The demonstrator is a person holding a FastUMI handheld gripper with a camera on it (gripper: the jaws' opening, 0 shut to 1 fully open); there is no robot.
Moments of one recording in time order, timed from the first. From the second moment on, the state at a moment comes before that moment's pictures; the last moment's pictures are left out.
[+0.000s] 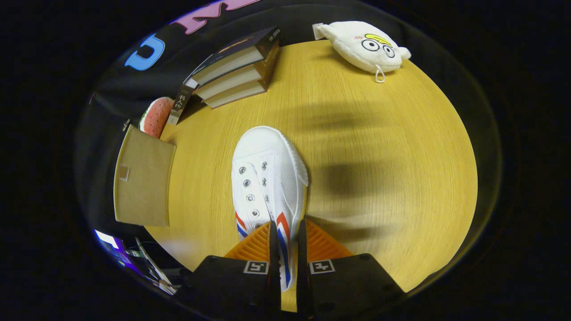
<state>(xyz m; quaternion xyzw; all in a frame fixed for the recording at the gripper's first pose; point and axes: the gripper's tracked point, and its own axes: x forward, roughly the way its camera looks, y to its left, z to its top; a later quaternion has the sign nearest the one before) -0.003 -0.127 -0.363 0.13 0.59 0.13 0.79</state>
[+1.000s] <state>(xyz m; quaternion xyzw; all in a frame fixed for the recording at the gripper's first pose) -0.027 -0.022 -0.228 0.28 0.54 0.14 0.78</state>
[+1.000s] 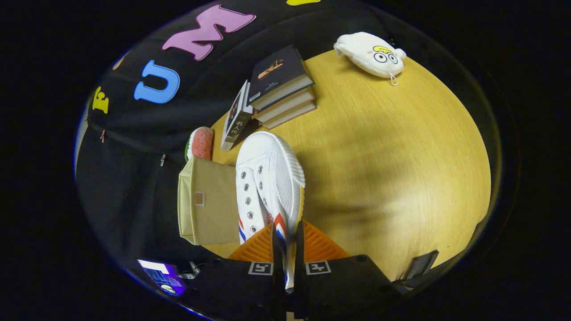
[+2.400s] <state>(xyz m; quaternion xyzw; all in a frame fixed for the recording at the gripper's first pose) 0.002 0.254 -0.154 0.23 0.48 0.20 0.82</state>
